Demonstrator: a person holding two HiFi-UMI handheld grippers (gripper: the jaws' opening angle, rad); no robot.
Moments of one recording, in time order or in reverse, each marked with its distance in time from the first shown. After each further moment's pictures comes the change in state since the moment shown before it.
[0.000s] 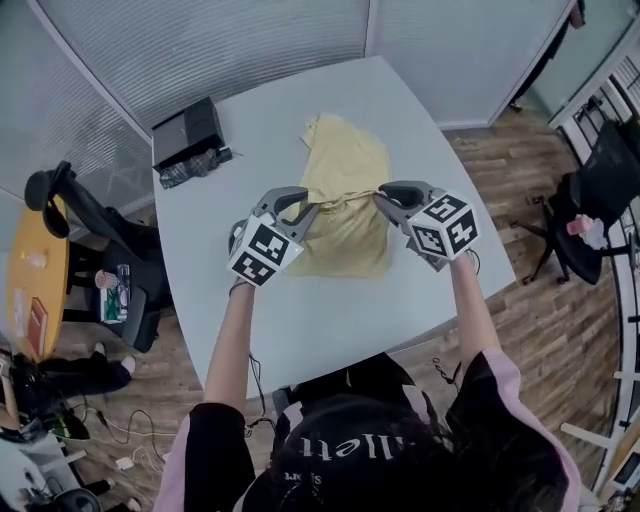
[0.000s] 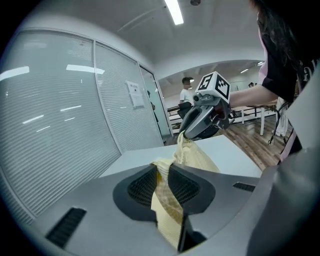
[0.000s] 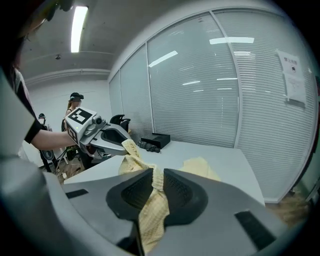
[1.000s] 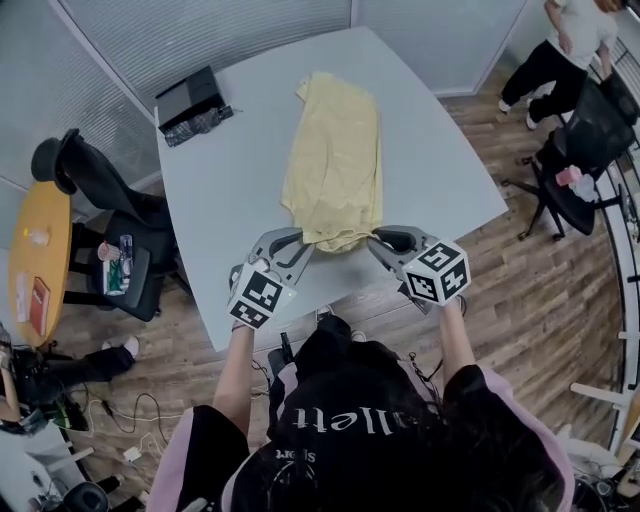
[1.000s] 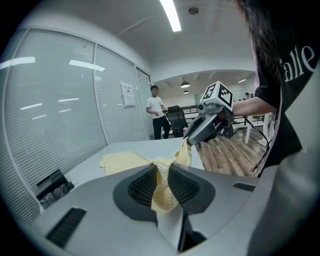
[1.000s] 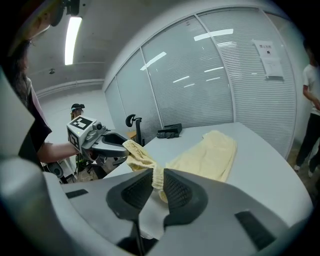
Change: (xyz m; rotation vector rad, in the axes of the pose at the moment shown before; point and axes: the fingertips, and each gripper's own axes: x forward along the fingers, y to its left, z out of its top) left arm -0.147 -0.182 -0.061 -0.080 -0.014 -0.077; right arm -0.083 0.211 -0.121 0.188 -0.009 0.020
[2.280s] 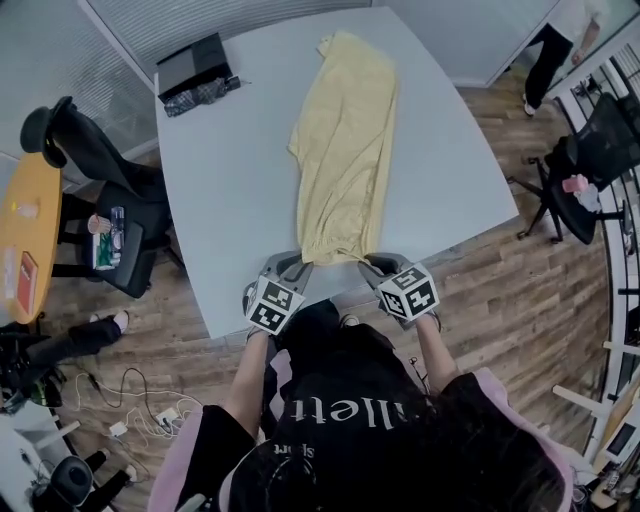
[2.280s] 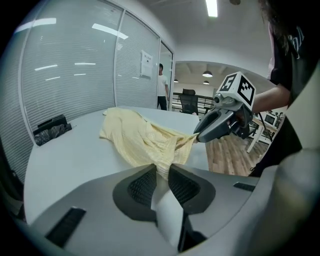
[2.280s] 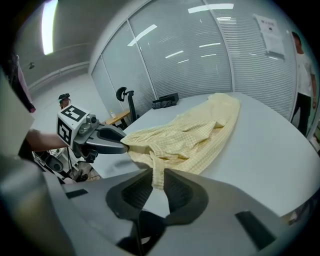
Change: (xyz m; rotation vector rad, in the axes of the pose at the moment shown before) left arm 0.024 -0.038 -0.150 -0.286 0.228 0.013; right arm 0.065 0.015 -0.126 0.088 0.254 -0.037
